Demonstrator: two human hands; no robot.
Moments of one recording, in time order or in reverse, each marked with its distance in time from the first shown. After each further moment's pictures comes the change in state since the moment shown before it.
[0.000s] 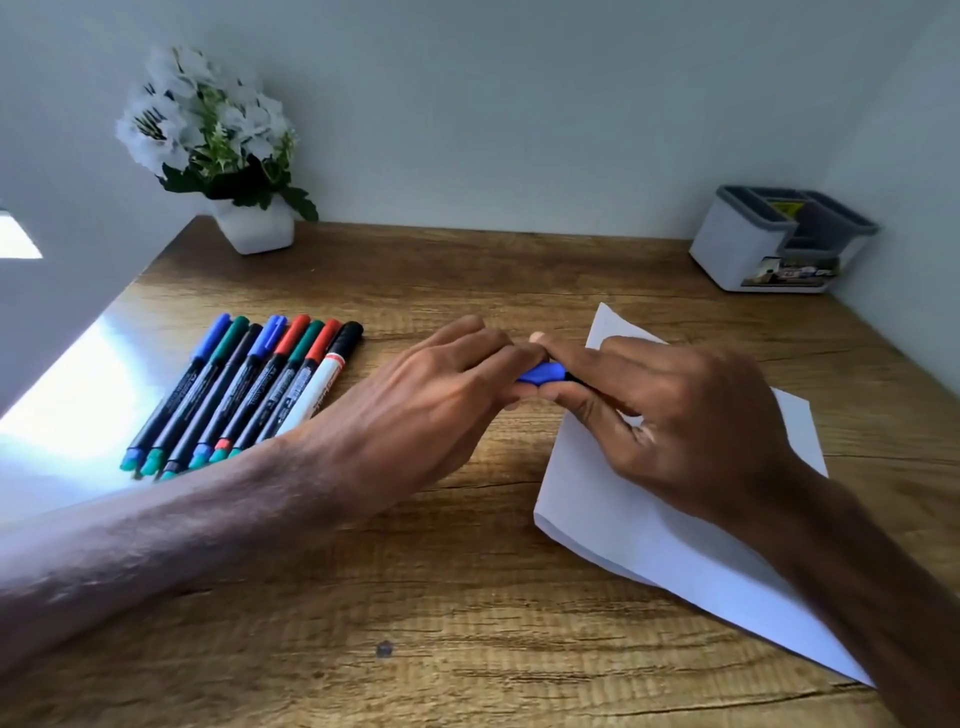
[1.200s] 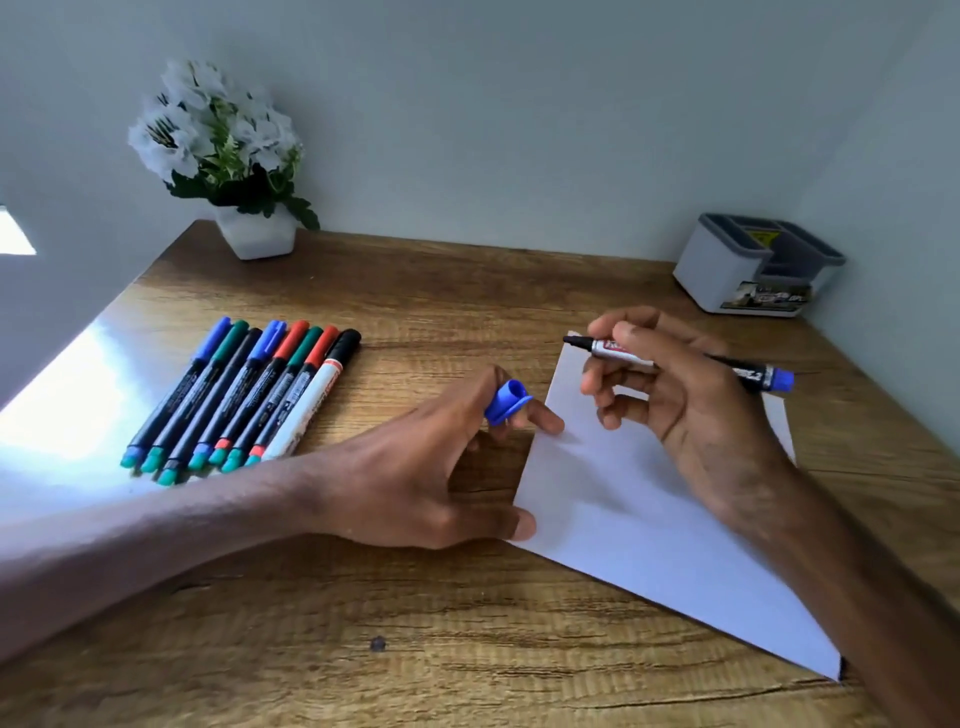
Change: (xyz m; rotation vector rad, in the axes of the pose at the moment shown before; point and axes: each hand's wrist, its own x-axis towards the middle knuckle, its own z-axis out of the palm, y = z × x) left_hand -0.007 0.016 -0.012 -0.625 -0.393 -0.379; right_hand 0.007 0.003 -0.010 1.388 0.086 0.873
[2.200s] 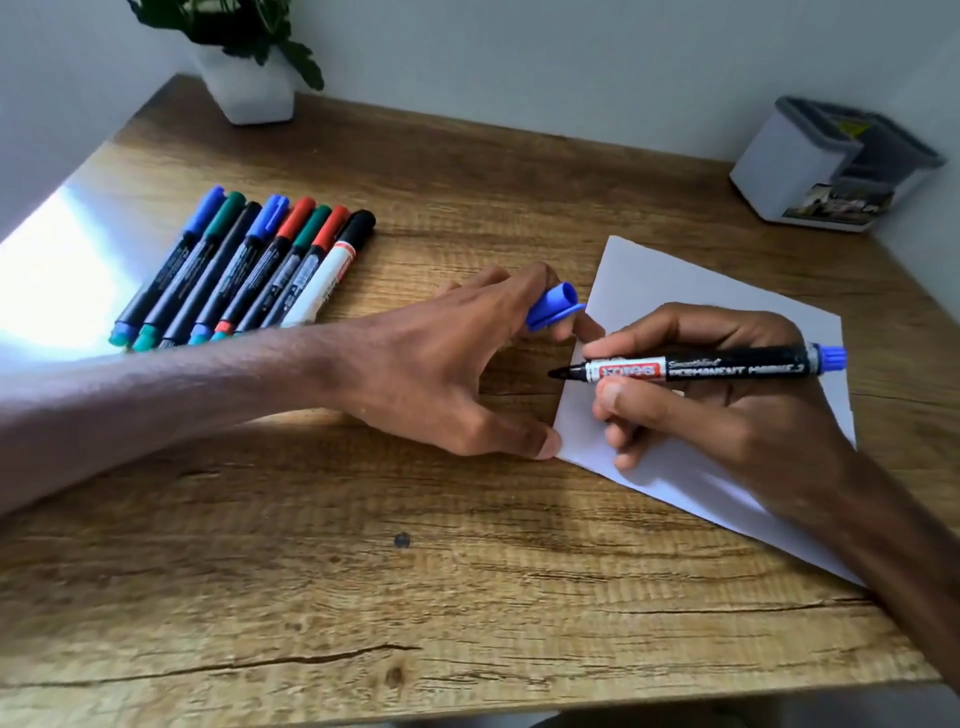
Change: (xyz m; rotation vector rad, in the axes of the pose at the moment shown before) left_hand 0.002 -0.003 -0.005 0.136 -0.053 0.052; right_hand -0.043 0.016 0.012 -0.214 -0.221 -0.038
